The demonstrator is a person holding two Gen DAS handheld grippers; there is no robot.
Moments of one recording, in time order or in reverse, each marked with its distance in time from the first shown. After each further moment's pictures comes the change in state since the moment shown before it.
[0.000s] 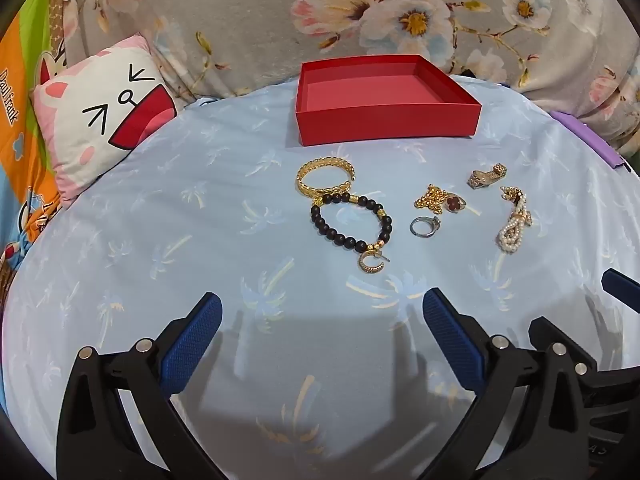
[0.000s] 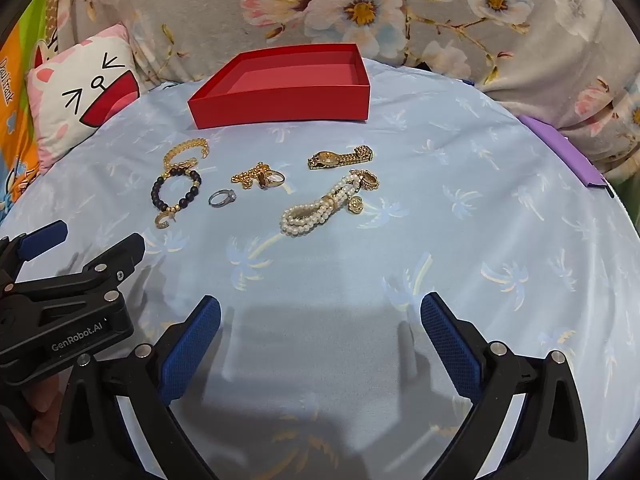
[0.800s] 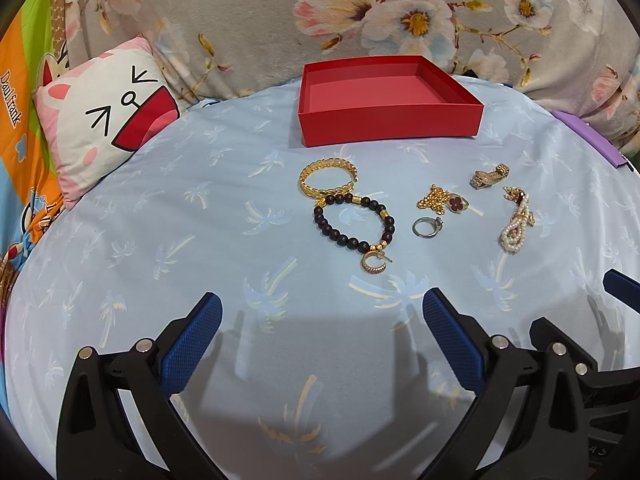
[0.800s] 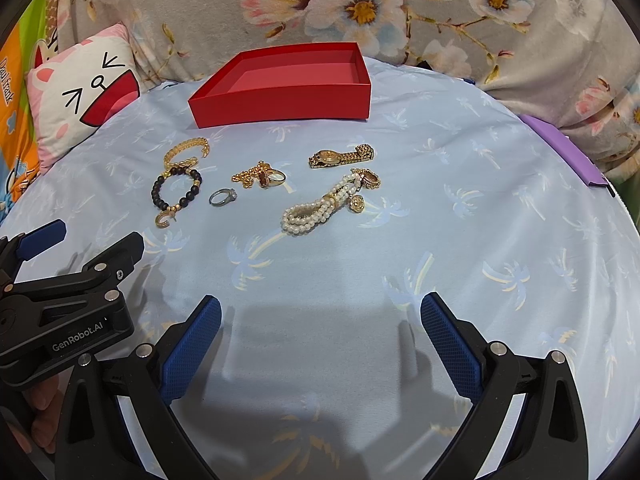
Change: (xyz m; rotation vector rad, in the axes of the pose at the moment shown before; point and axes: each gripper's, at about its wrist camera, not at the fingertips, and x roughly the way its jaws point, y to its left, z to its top) left arm 0.000 0.000 0.000 -0.001 -0.001 0.002; right arm -0.001 0.000 0.001 0.000 0.004 0.000
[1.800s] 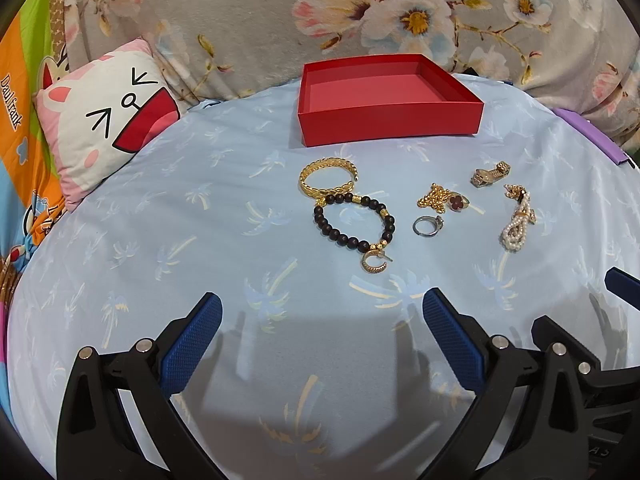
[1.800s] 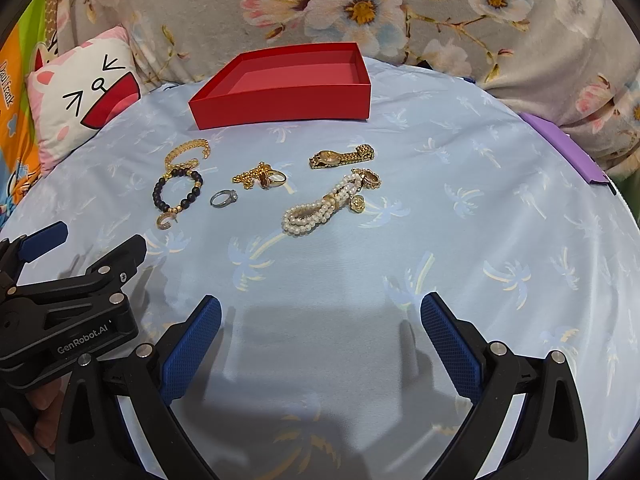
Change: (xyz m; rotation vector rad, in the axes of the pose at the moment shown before) left arm -0.001 0.001 -0.001 0.003 -0.001 0.004; right arm -0.002 -0.001 0.001 0.004 0.000 0.006
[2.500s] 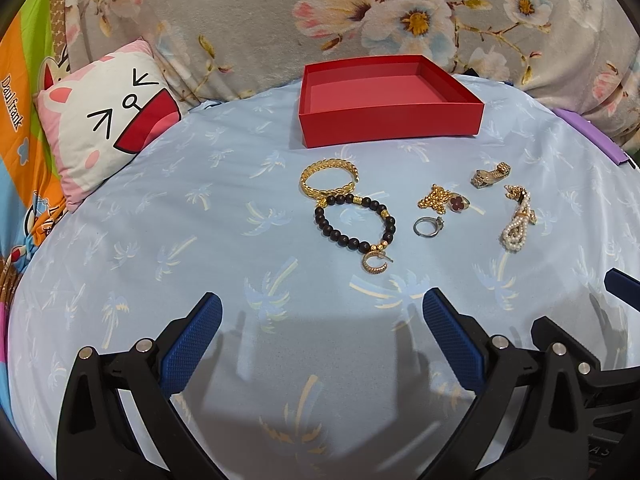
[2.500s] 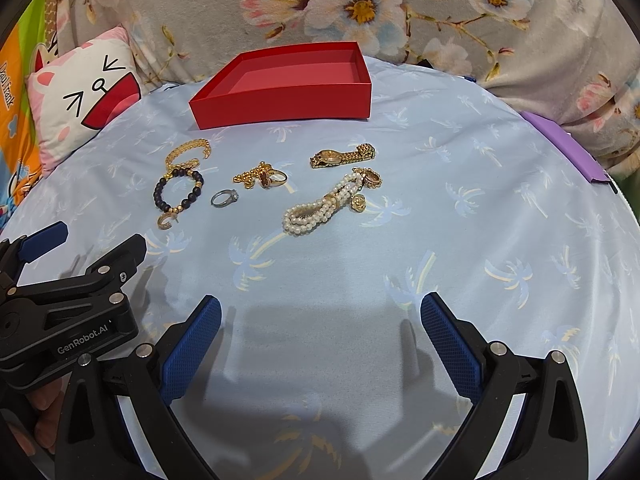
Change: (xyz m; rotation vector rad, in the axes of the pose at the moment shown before) left arm 0.000 0.000 0.000 0.003 0.002 0.001; right arm 0.000 -0.001 0.000 0.003 0.002 0.003
